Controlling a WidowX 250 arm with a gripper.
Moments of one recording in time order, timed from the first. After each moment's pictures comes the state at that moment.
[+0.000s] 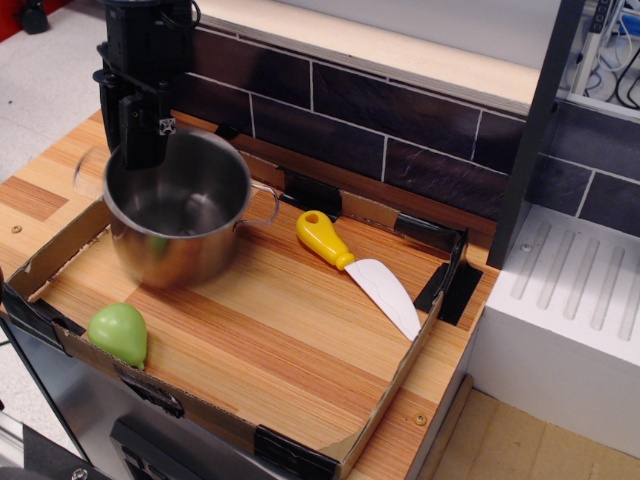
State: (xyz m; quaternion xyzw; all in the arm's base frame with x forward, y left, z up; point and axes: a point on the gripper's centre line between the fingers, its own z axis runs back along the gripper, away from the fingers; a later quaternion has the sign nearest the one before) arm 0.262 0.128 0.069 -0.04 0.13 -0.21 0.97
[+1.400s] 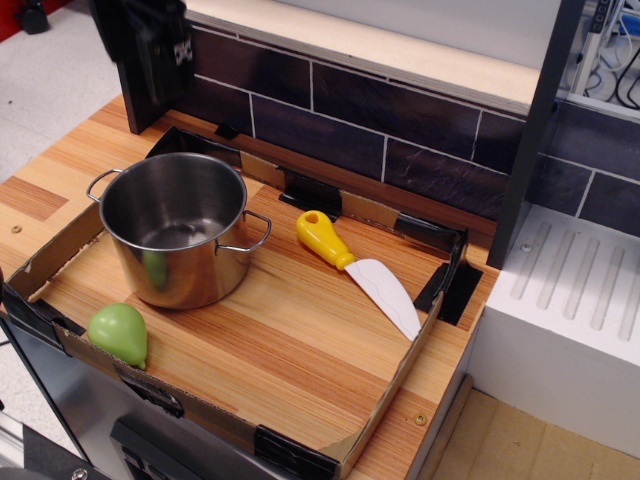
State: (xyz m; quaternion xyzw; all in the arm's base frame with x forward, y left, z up) arm 0.280 0.110 0.144 0.04 -0.05 -0.18 0.98
